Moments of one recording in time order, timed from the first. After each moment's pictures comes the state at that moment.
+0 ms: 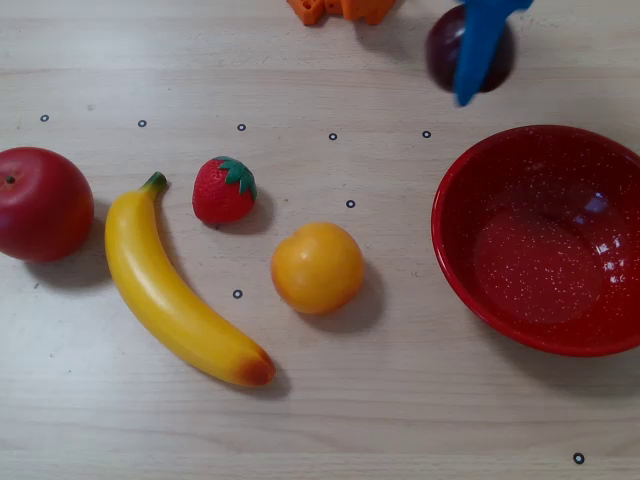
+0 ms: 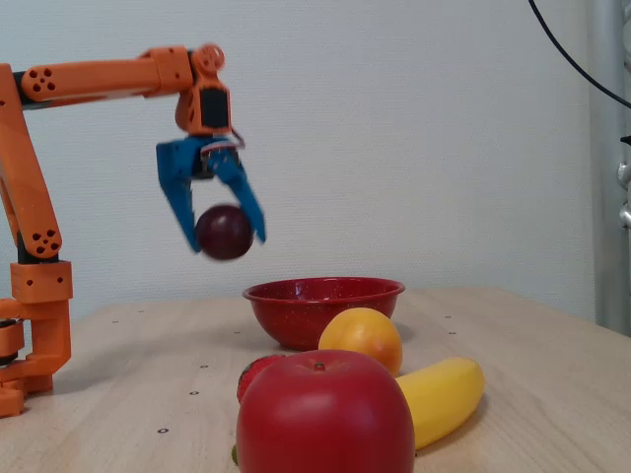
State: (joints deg) arm 28.8 99.1 81.9 99.8 -29.4
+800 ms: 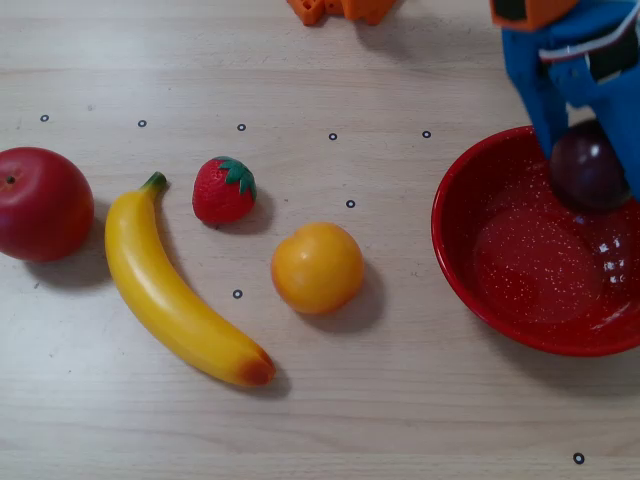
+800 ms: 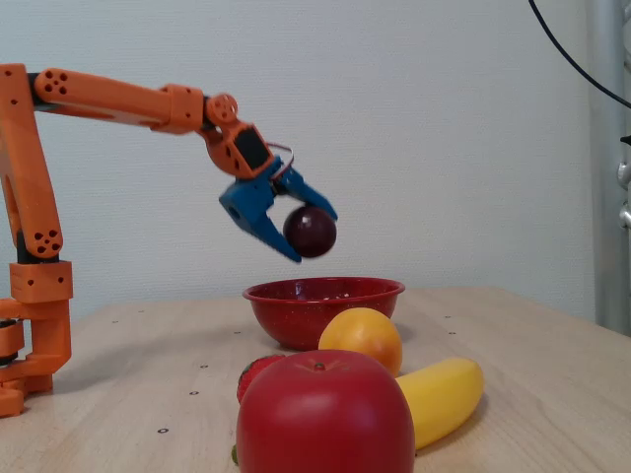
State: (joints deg) arm 30.0 92.7 98.8 45.2 9.1
